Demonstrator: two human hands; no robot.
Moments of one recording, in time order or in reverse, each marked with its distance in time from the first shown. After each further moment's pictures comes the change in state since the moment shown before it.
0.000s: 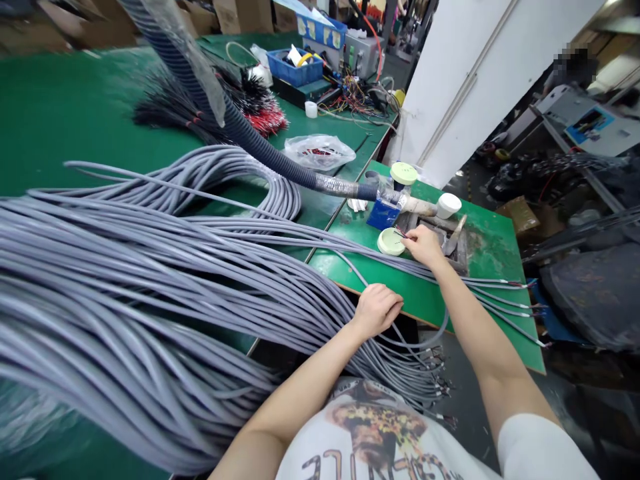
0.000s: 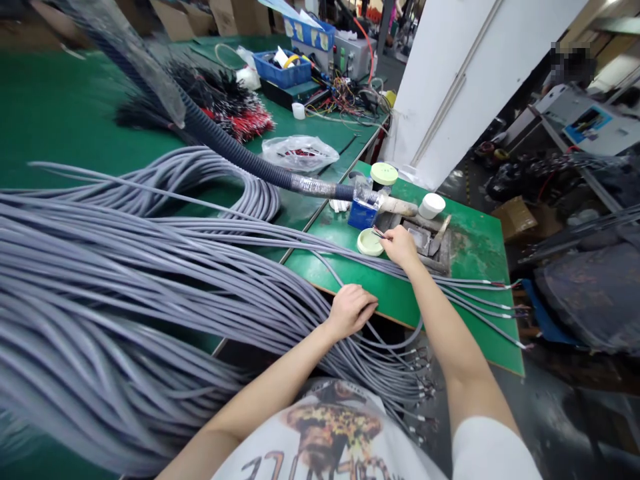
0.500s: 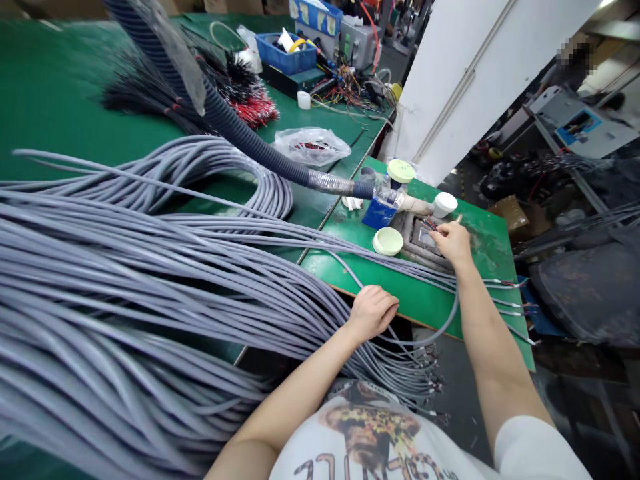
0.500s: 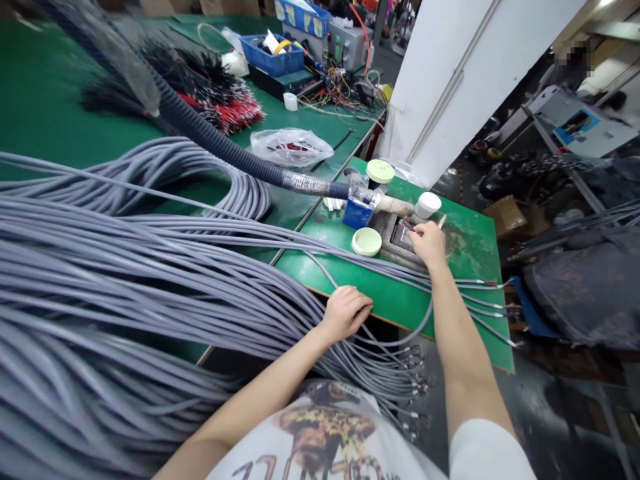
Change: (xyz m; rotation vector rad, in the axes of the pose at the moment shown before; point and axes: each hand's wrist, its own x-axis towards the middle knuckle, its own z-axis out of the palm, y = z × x) left_hand -0.001 -0.005 0.002 0.065 -0.009 0.034; right_hand 0.002 0.064 -0.033 -0.131 0.190 0.129
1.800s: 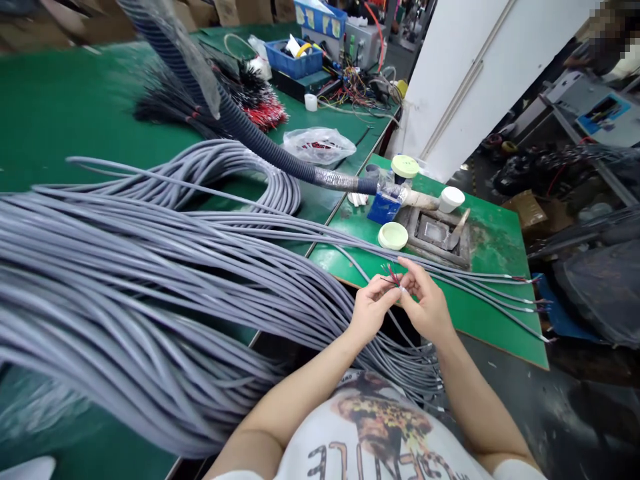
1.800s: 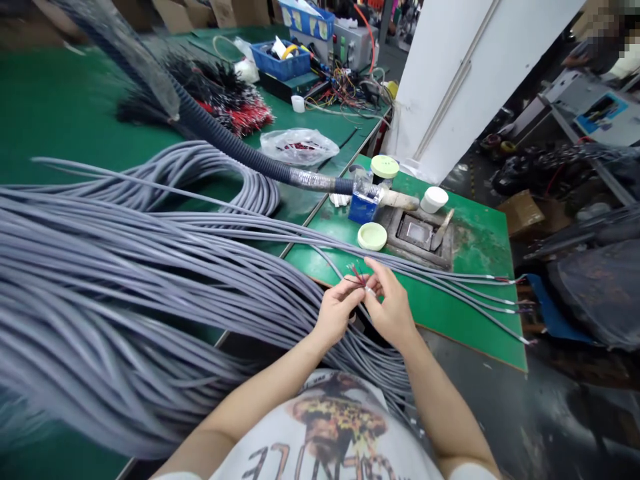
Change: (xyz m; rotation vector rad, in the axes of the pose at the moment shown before) left_hand 0.011 0.051 -0.027 -0.985 0.376 -0.520; right_hand -0.162 -0.120 -0.035 0.910 -0.222 -0.080
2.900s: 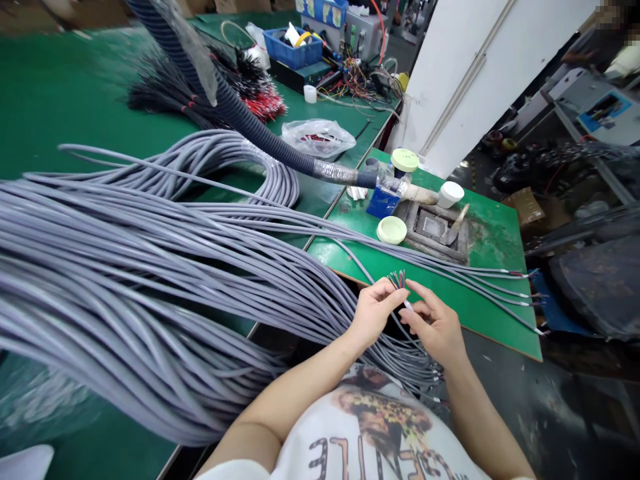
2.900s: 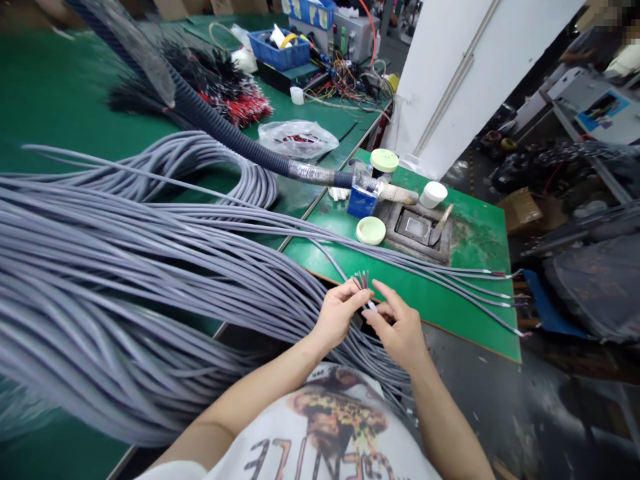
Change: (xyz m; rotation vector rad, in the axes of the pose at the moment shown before) left_hand -0.017 0.012 0.013 -0.064 -0.017 -0.132; right_hand -0.053 -0.002 -0.013 -0.011 -0.011 0.248
